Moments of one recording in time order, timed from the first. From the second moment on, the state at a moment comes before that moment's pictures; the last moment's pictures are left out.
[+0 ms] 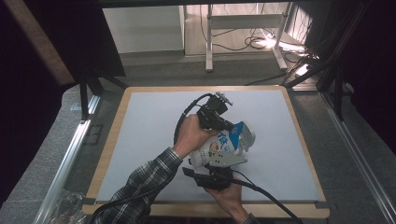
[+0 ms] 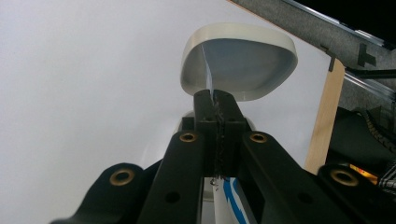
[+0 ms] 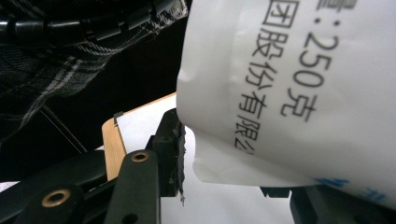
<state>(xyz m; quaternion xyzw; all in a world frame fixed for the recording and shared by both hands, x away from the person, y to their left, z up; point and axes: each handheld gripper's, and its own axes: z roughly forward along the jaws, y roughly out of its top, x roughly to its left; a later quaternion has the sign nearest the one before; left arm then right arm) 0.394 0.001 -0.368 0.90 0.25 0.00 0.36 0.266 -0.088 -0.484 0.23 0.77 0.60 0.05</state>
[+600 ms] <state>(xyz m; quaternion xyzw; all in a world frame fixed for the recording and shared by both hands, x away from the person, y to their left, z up) 0.395 0.001 -0.368 0.90 0.26 0.00 0.36 0.267 -0.088 -0.484 0.23 0.77 0.60 0.05</state>
